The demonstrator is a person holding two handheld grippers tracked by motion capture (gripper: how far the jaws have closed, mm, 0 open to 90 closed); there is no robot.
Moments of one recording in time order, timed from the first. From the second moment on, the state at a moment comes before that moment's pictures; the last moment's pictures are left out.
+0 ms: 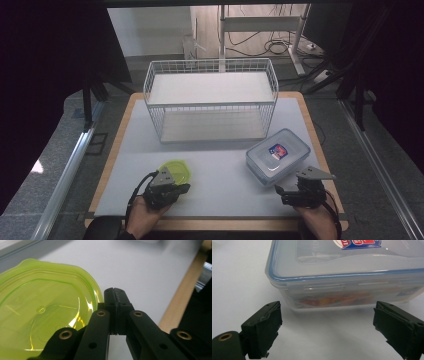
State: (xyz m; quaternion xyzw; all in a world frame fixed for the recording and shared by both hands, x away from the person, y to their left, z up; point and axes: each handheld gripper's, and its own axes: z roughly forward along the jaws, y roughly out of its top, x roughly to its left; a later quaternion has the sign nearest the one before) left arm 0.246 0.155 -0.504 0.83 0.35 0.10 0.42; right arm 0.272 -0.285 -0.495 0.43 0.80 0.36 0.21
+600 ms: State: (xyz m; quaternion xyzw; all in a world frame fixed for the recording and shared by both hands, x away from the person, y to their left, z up) left arm 0.269 0.187 -0.505 0.82 0.38 0.10 0.42; right arm 0.272 -0.283 -0.496 0.42 0.80 0.36 0.20
